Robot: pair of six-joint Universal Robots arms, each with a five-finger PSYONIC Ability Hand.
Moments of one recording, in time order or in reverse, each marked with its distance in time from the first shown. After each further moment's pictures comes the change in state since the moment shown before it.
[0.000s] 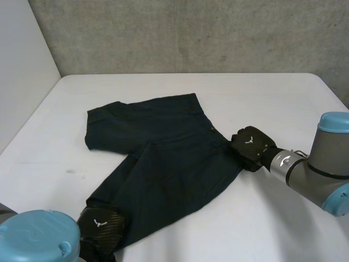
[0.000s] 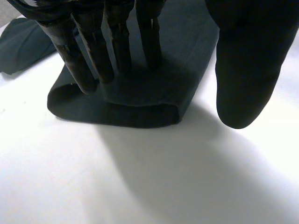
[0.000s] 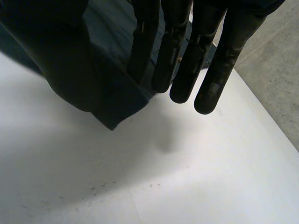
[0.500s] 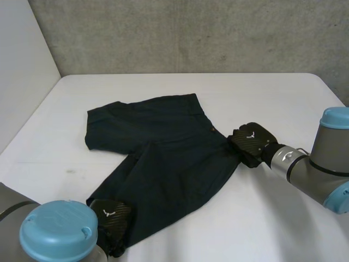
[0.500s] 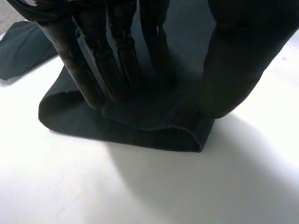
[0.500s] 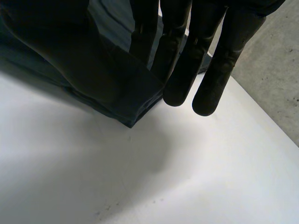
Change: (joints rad) left arm 0.009 -0.119 0.048 0.107 -0.009 0.012; right arm 0.008 -0.036 -0.004 0.011 0.010 0.122; left_hand 0.388 0.386 0.386 0.381 0.373; right_hand 0.145 0.224 0.228 0.232 0.237
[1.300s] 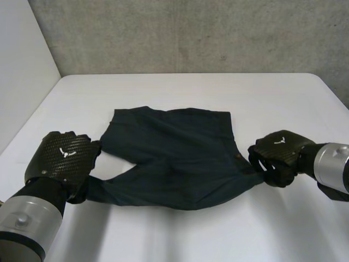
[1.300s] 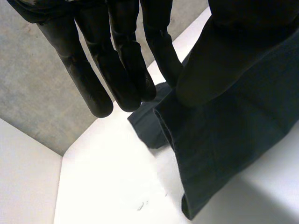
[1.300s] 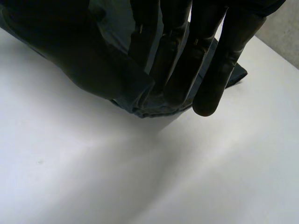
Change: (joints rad) left arm 0.141 0.401 0.075 -0.083 0.019 0.325; right arm -0.047 -0.428 0.074 0.665 0.088 0.001; left_hand 0.251 0.344 0.339 0.354 0.302; right_hand 0.000 0.000 0.000 0.003 0.017
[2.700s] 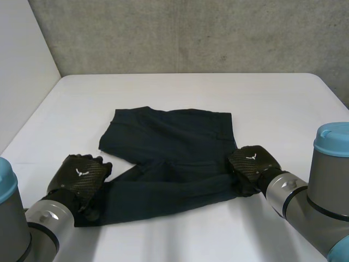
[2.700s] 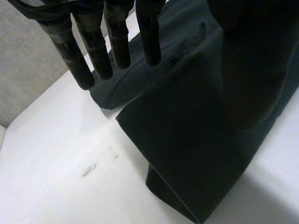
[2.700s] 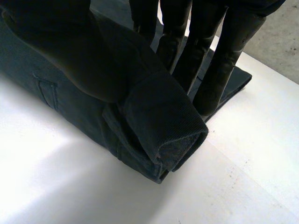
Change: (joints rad) left arm 0.141 -0.144 -0.103 0.062 0.192 -0.023; right arm 0.250 0.098 0.202 -0.534 0.258 0.336; left_hand -0.662 -0.771 -0.756 -0.789 -0.735; right_hand 0.049 0.002 -0.008 -0.001 0.002
